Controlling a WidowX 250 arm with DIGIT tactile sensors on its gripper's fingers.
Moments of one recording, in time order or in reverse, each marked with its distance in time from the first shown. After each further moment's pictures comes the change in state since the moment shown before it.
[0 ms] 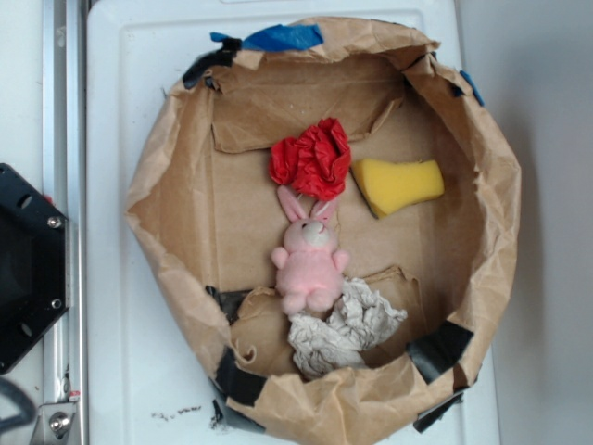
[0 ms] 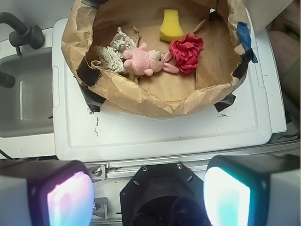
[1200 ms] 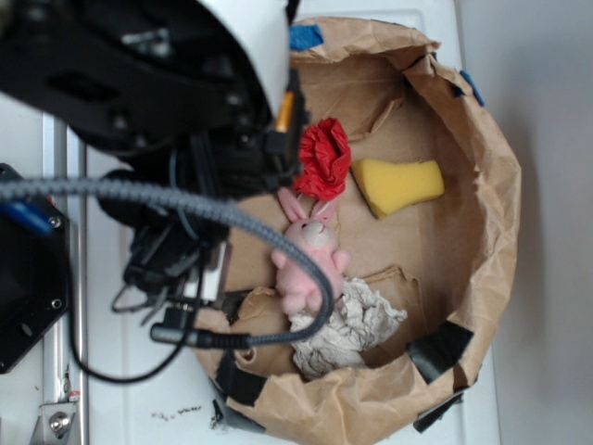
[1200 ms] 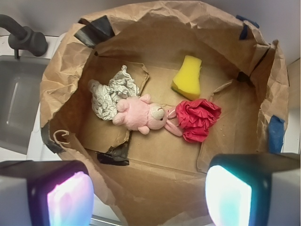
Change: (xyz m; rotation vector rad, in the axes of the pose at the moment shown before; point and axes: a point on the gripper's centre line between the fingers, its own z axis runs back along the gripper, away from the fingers) arm 0.090 0.023 -0.050 -0.038 -0.030 -0.263
